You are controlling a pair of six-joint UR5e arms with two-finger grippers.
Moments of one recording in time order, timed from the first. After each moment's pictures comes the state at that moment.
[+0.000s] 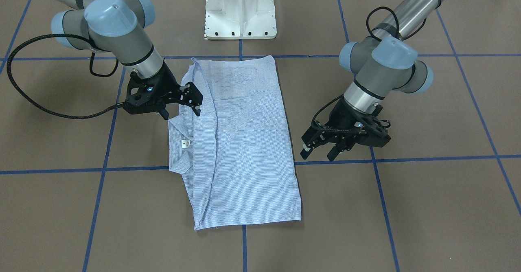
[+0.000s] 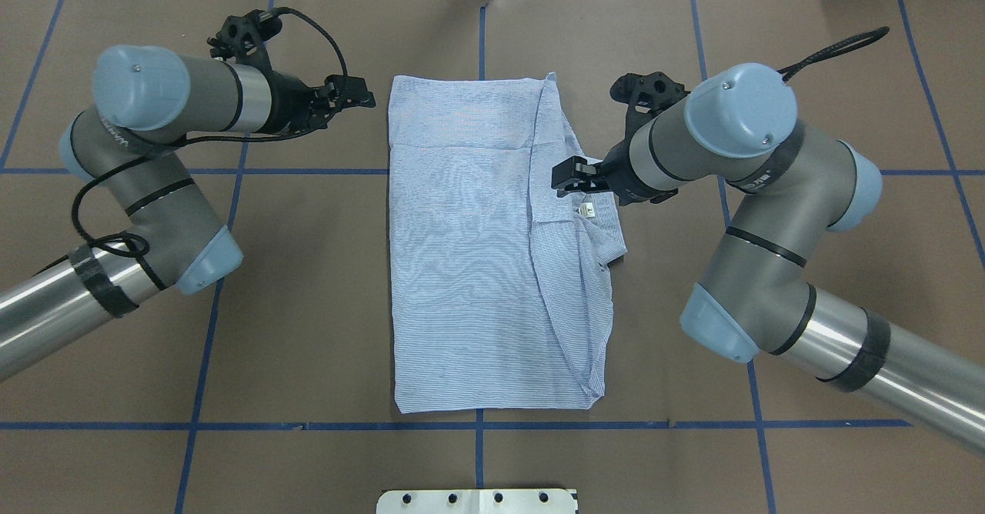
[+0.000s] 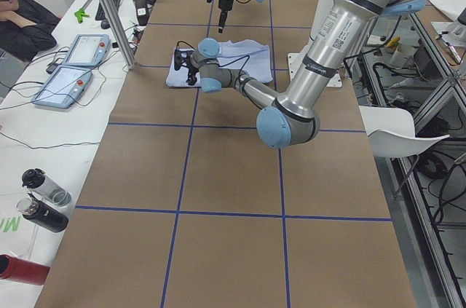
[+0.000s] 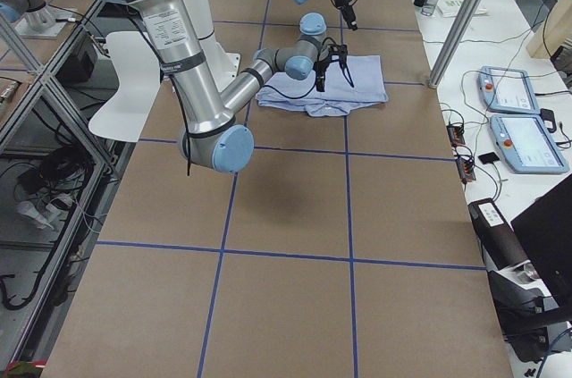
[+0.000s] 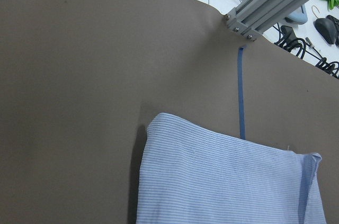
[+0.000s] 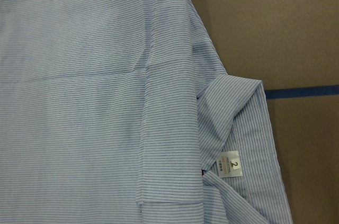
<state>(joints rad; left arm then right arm) -0.79 -2.06 -1.48 -2.49 -1.86 -1.43 0.65 -1.06 1.73 -1.28 1.91 1.22</state>
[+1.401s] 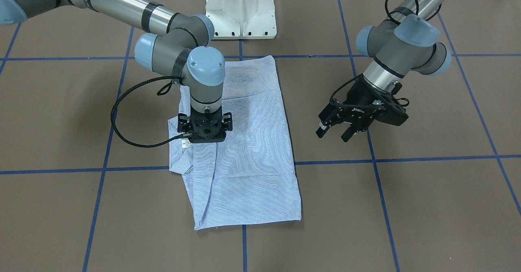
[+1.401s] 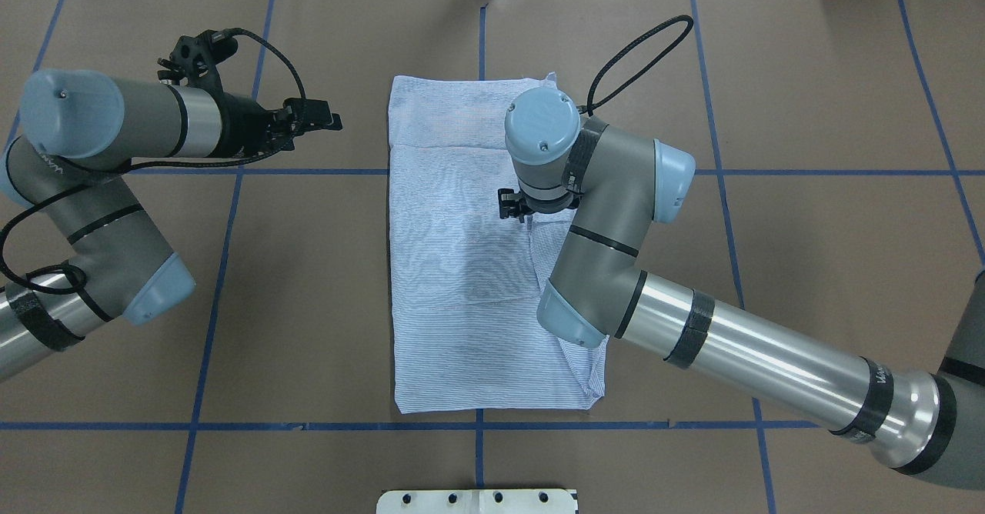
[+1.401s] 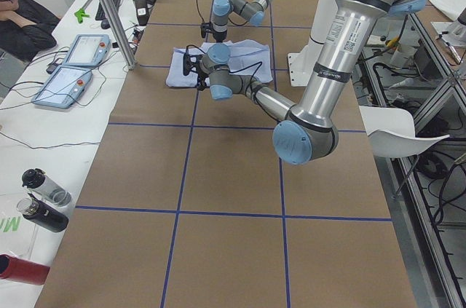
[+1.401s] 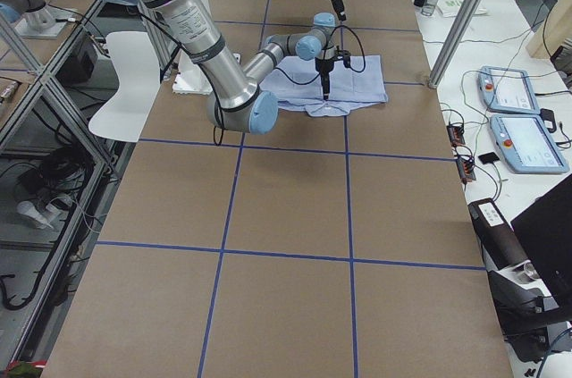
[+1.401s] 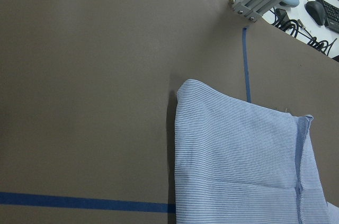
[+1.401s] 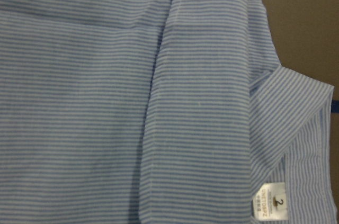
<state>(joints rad) -0.78 -1.96 -1.59 -2.49 -1.88 -1.42 0.57 -0.77 1.38 -1.59 1.80 1.04</state>
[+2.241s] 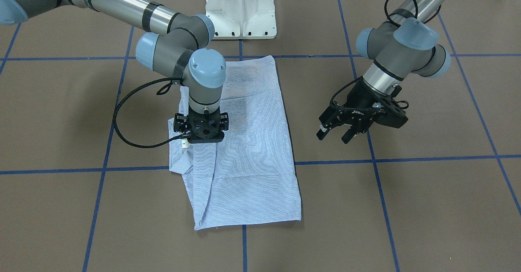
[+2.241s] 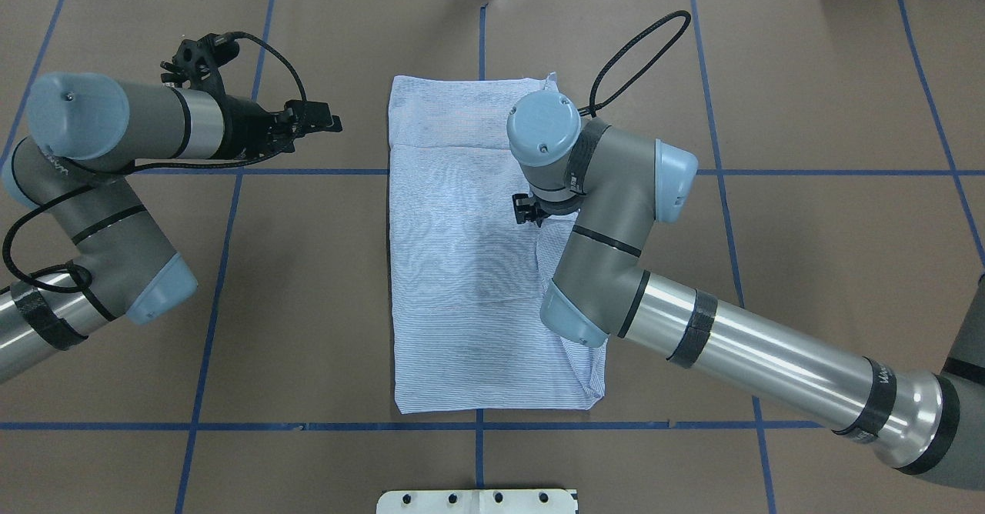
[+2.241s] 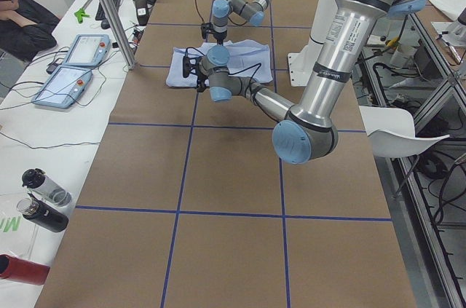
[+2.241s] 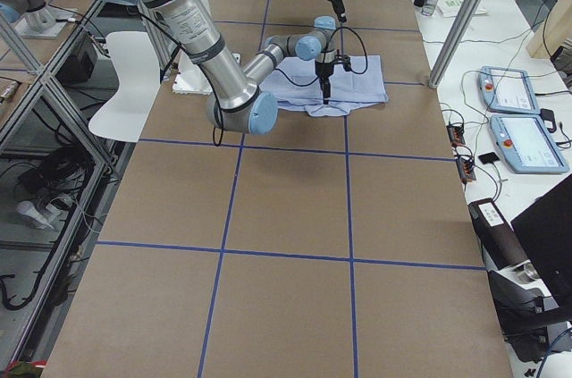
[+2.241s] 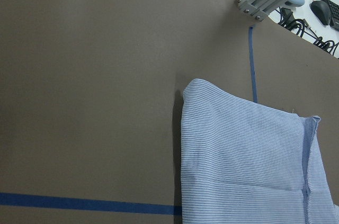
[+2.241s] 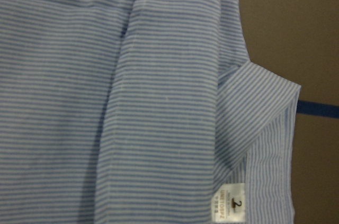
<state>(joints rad) -0.78 -1.96 -1.56 -2.50 -1.88 -1.43 0.58 -0.78 1.39 -1.68 1.77 0.95</state>
